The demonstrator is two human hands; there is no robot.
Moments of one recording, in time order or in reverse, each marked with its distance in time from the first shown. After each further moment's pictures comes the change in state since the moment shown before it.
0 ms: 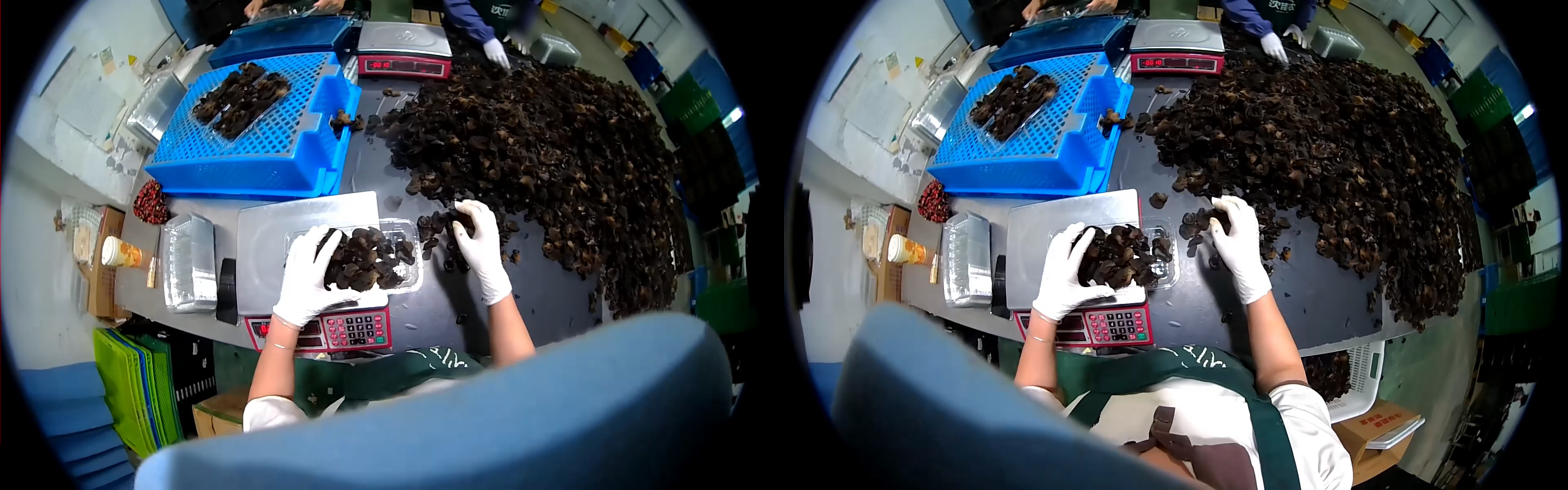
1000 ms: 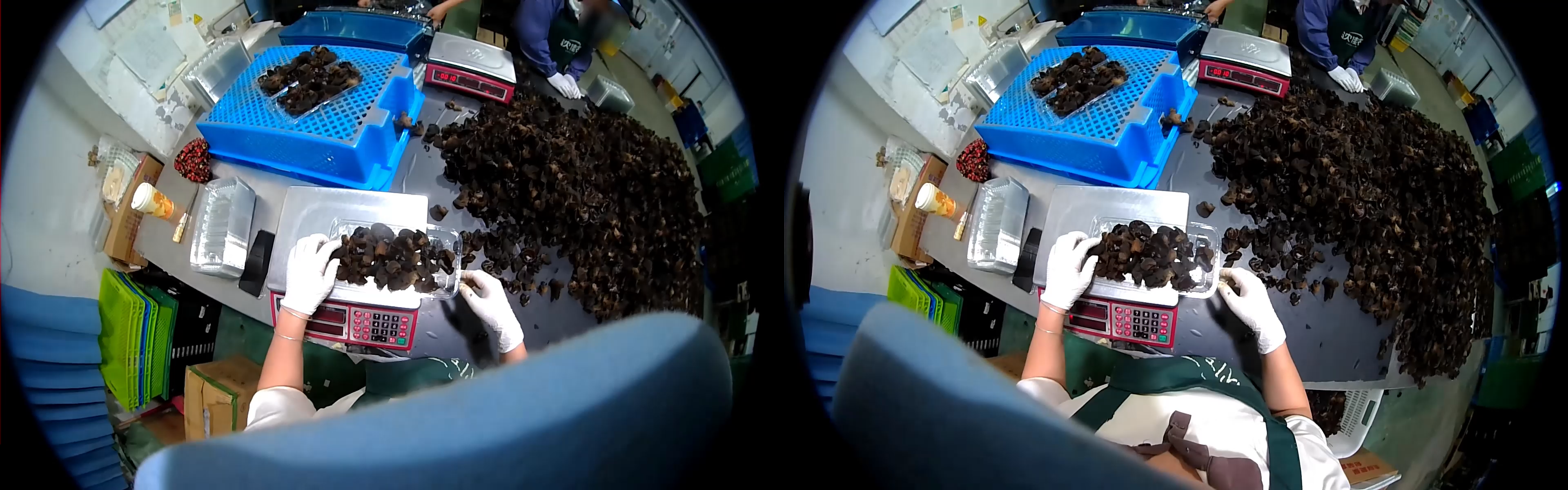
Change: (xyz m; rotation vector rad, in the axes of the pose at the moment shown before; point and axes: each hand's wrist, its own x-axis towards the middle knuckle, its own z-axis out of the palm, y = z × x) left_hand -0.049 -0.029 -0.009 0.151 0.216 -0.245; right_hand -0.061 -0.019 0.010 0.371 -0.566 0.206
